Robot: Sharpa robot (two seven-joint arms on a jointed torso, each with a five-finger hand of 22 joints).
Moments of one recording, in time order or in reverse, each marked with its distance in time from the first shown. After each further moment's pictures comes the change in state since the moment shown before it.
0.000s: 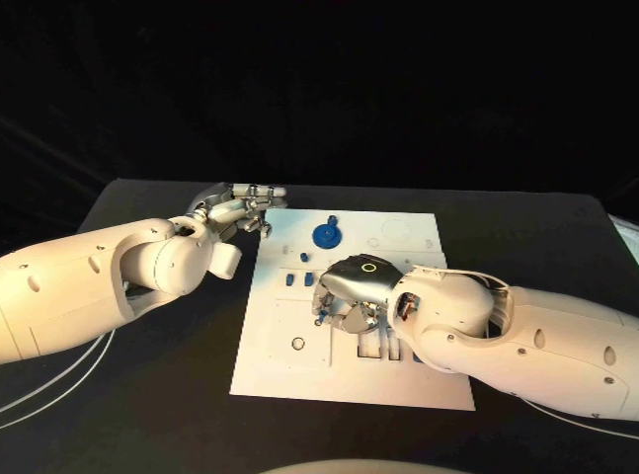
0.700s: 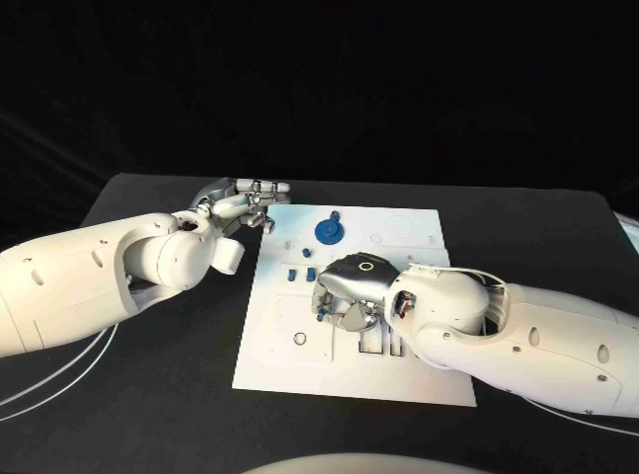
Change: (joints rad) left arm 0.000 -0.001 0.000 0.003 -0.005 0.003 -0.004; left_hand 0.000 0.000 -0.003 -0.003 0.000 -0.004 0.004 0.000 -0.001 -0.004 0.004 0.004 0.000 0.000 0.000 0.000 -0.002 0.000 -0.004 0.004 -0.004 -0.001; right arm -0.005 0.023 -0.001 -0.017 -0.019 0.022 -0.001; right_hand 0.000 0.000 0.000 0.000 0.004 -0.002 -0.001 -0.005 0.001 -0.002 0.002 -0.002 -0.001 0.000 0.000 0.000 0.000 0.000 0.000 0.000 0.000 0.000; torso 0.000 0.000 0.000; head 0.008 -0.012
